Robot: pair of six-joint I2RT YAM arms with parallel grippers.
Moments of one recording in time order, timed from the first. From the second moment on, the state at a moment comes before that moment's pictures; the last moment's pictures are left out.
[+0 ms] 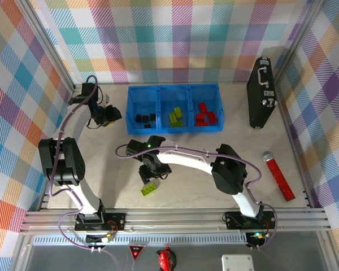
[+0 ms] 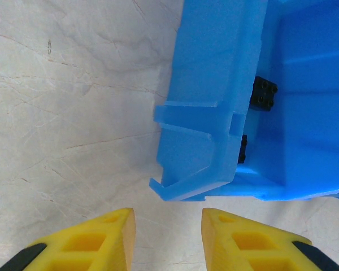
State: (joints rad) left arm 0.05 1.76 1.47 -0.84 0.35 -0.33; right arm 1.18 2.09 1.80 -1.20 -0.02 0.68
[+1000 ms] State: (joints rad) left arm 0.05 1.76 1.47 -0.84 0.35 -0.33; right arm 1.26 2.31 1.94 -1.21 -0.05 0.72
